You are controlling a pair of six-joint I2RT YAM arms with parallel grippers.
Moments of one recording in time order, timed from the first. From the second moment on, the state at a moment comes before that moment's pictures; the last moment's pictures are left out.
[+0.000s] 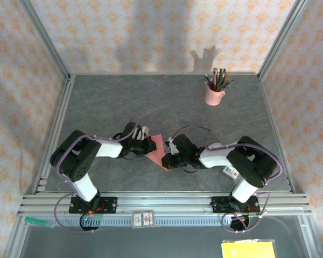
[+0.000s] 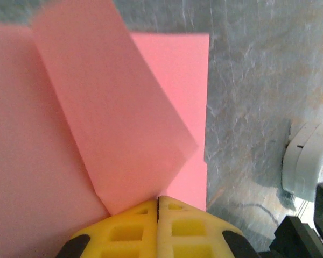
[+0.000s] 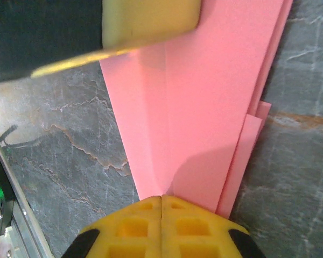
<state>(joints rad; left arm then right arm) -0.47 1.70 0.62 0.24 0.49 -0.88 0.83 1.64 0.59 0.18 -0.43 0.66</state>
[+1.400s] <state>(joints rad) -0.28 1.43 0.58 0.17 0.46 -0.85 0.76 1.41 0.68 -0.04 -0.34 0.67</state>
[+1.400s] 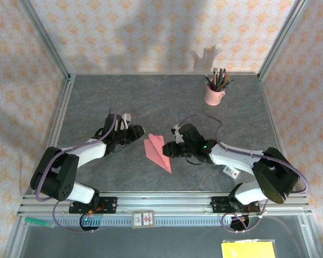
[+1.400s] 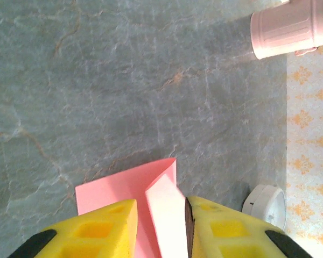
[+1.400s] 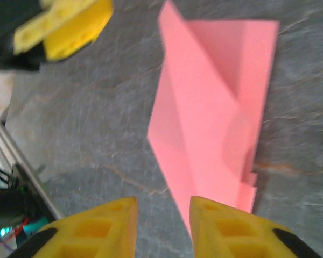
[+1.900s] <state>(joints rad) -0.28 1.43 0.57 0.18 0.47 -0.86 0.75 1.55 0.69 -0.02 -0.34 0.64</state>
